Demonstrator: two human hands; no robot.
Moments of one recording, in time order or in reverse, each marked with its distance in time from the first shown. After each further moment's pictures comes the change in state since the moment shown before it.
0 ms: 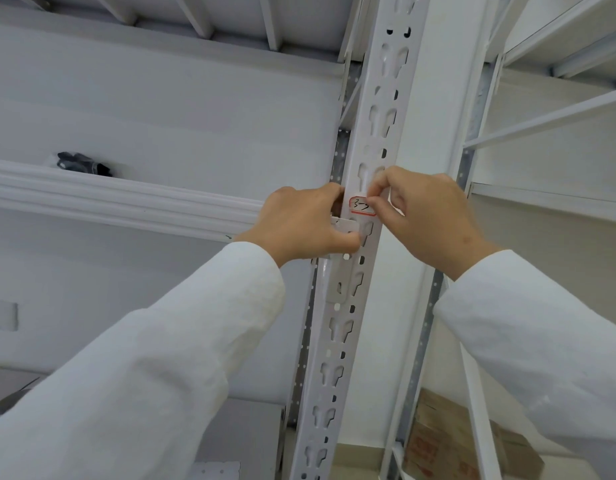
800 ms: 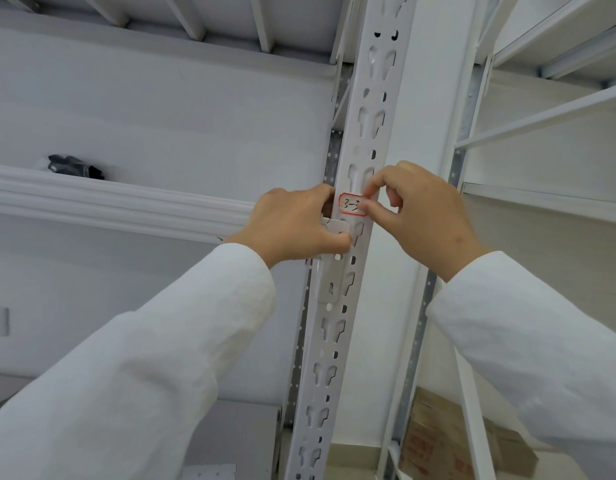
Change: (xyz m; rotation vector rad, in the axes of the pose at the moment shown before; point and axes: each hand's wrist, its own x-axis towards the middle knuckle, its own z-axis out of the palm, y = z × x) left_hand 0.001 0.001 -0.001 -0.001 -0.017 -0.005; right_hand -0.003 0.005 -0.002 -0.008 -0.039 0.103
